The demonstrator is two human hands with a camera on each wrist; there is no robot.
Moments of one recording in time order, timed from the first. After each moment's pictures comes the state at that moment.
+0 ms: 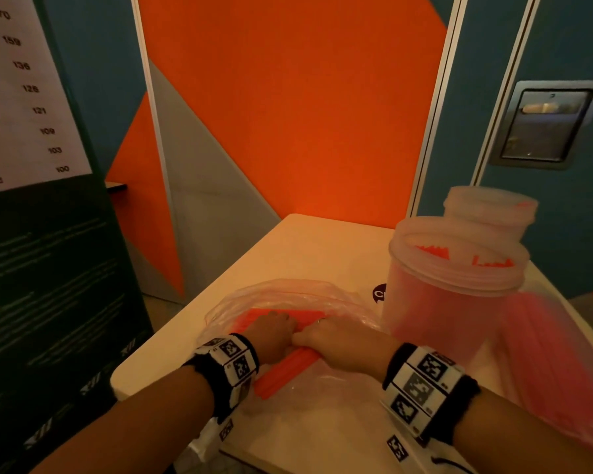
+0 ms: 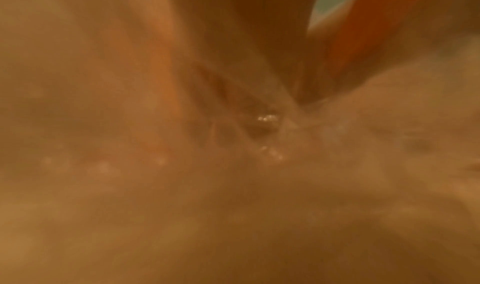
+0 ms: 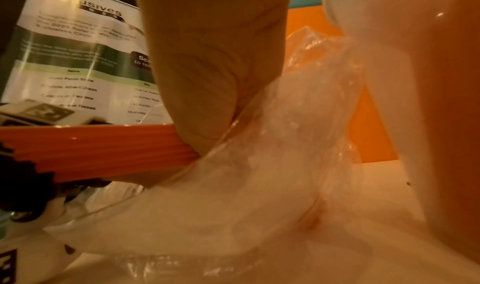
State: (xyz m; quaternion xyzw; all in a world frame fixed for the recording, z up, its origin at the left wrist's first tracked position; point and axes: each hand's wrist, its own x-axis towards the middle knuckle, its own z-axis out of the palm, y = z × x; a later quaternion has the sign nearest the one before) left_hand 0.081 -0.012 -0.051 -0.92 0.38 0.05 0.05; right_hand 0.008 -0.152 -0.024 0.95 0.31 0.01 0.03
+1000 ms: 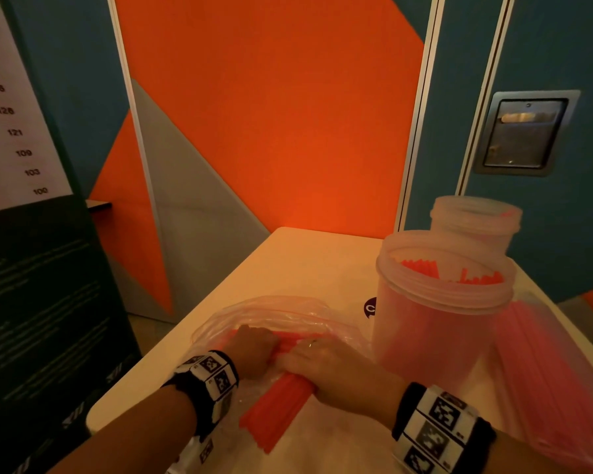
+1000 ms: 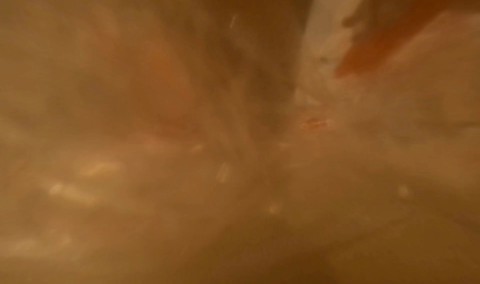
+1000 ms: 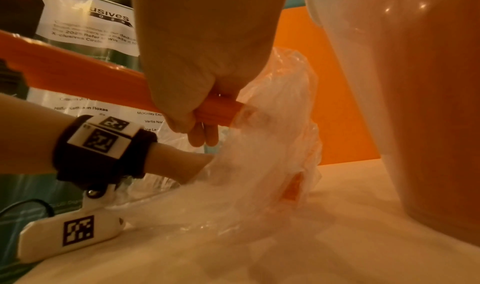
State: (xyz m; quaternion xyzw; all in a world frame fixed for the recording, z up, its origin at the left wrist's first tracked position) left_hand 0.105 -0.008 -0.052 -0.92 0.38 0.03 0.06; right_hand -0.005 -0.158 -0.026 0.92 0.36 0.16 -0.07
